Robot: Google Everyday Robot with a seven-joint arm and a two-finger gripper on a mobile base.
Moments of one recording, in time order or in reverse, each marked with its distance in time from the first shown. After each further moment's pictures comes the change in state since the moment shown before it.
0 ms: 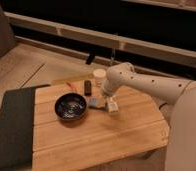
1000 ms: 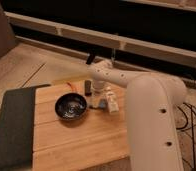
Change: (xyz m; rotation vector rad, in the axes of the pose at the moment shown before) arm -0.040 -0.016 0.061 -0.105 0.102 -0.161
